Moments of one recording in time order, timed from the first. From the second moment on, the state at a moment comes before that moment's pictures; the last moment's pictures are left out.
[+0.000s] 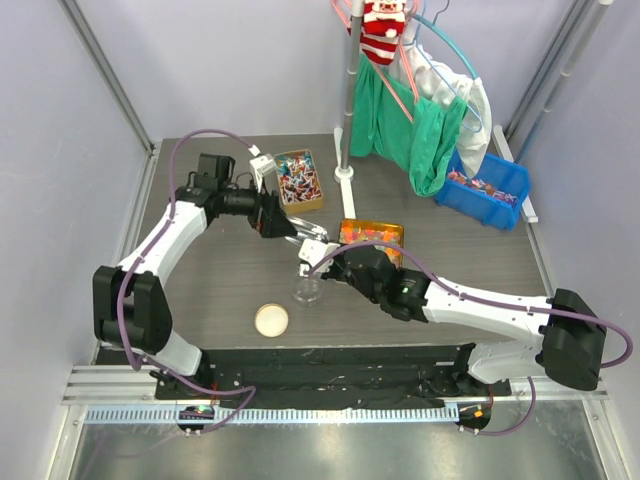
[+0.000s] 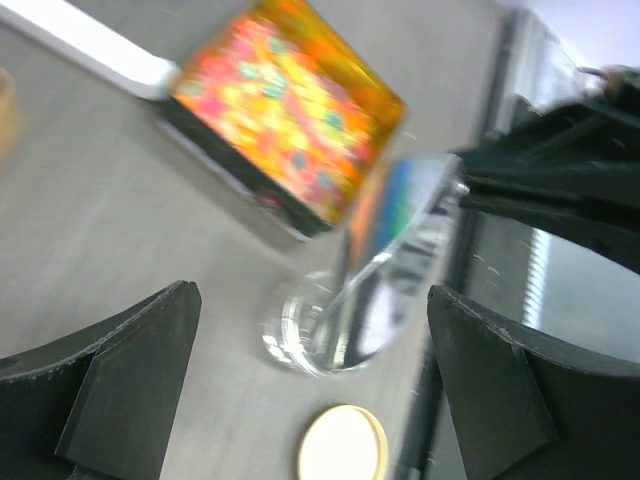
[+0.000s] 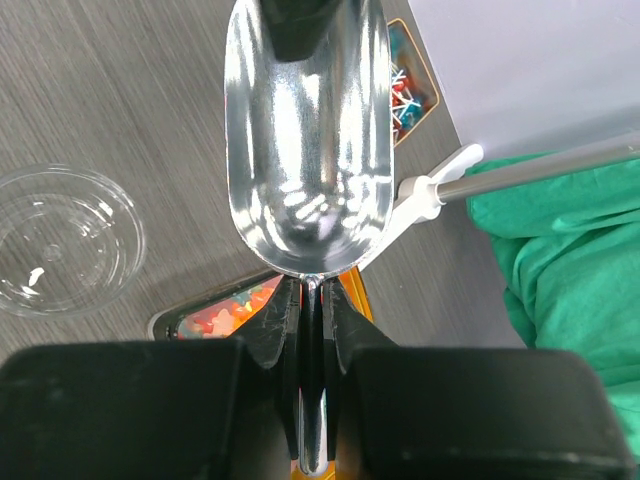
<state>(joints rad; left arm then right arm) -0.21 1.55 1.23 -0.53 1.05 0.23 1.06 1.27 0.81 0.10 0.37 -0.64</state>
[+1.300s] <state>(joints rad) -0.19 1.45 1.15 -0.15 0.76 -0.02 1.00 1.29 0.78 0.21 0.49 -0.67</state>
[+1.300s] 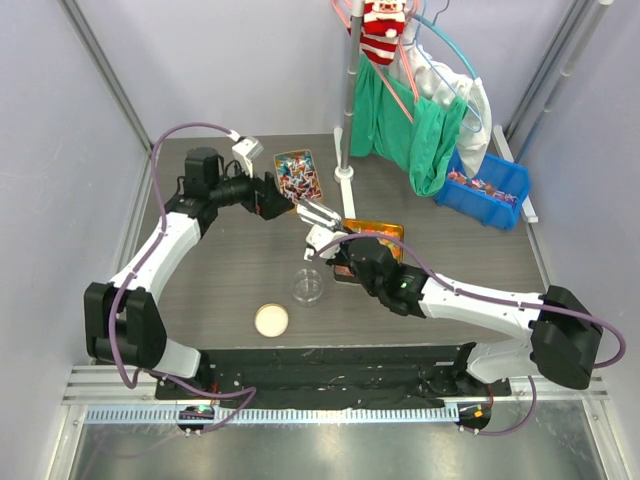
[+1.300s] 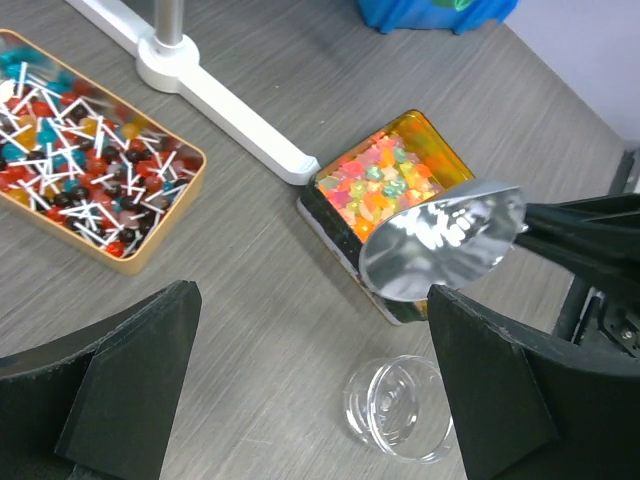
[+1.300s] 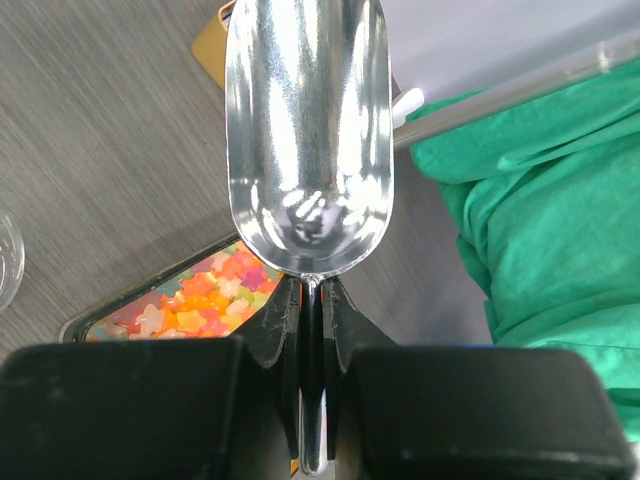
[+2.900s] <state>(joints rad) -0.21 1.78 1.34 -0.12 -0.03 -0.03 0.98 1.28 0.77 0.27 0.55 -0.71</state>
